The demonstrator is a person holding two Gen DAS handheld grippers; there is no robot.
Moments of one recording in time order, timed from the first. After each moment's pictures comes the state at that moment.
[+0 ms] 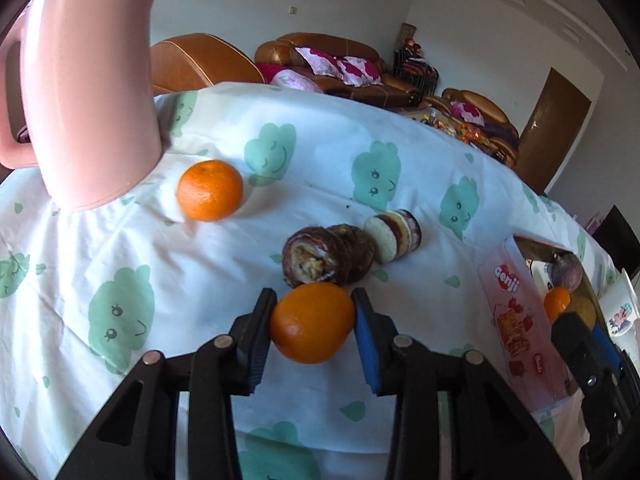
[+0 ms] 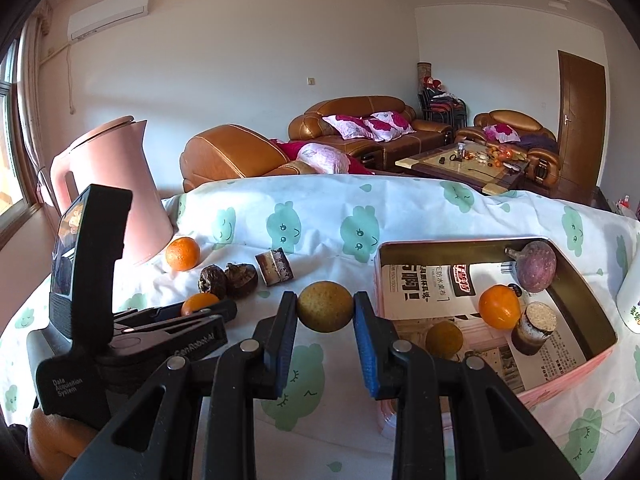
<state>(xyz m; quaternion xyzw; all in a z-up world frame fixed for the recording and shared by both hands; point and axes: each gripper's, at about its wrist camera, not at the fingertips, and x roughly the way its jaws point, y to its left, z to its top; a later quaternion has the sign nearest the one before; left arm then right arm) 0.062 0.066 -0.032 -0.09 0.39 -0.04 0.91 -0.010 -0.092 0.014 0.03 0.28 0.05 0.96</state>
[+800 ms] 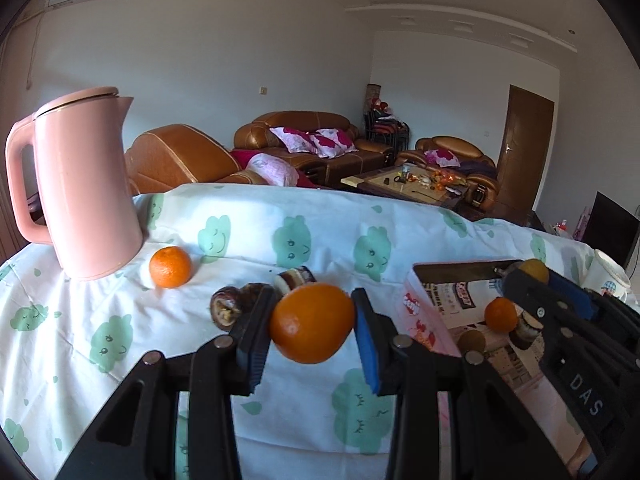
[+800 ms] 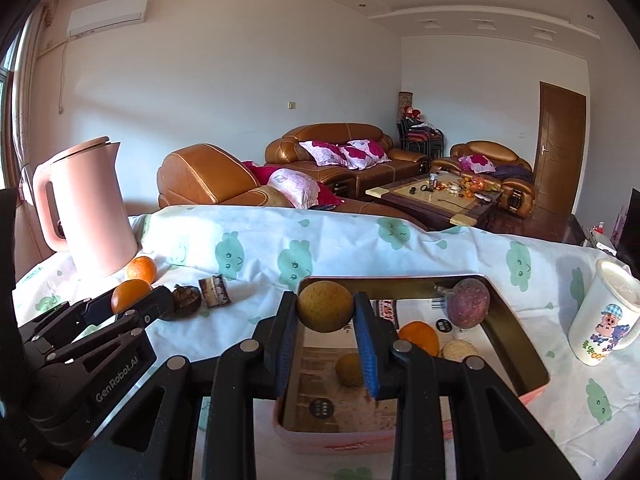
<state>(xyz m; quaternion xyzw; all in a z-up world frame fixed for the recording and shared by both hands) 0.010 -0.012 0.005 -0.02 0.25 -0.07 0.96 -0.021 -0.149 0.030 0.00 0.24 -0.01 0.97</state>
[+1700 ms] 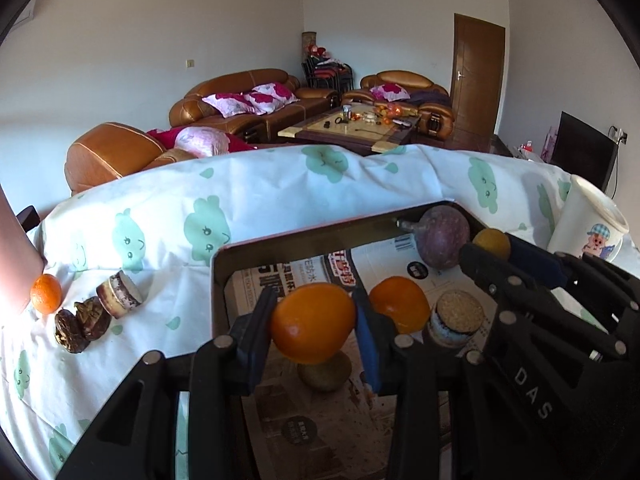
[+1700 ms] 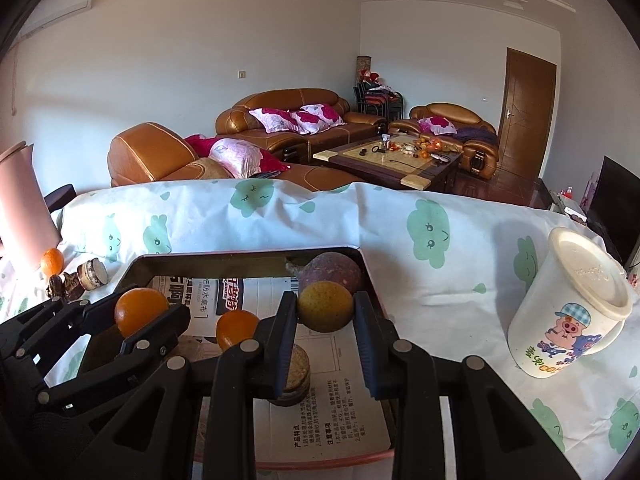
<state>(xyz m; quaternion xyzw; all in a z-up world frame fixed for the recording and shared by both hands) 0.052 -0.151 -0.015 0.06 0.34 -0.15 0.93 0.014 -0.259 0.005 0.01 0.31 -0.07 0.95</state>
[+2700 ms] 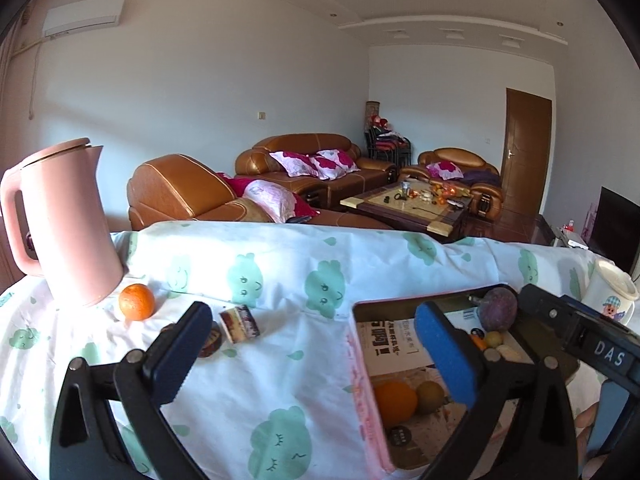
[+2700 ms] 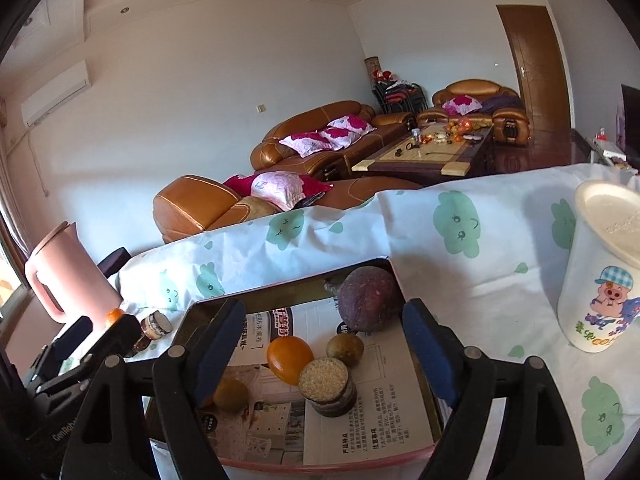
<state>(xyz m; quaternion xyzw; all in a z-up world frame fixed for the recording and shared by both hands) 0.012 -0.060 0.025 0.00 0.21 -0.04 0.98 -0.003 -0.280 0.018 0.14 0.25 0.00 0.96</state>
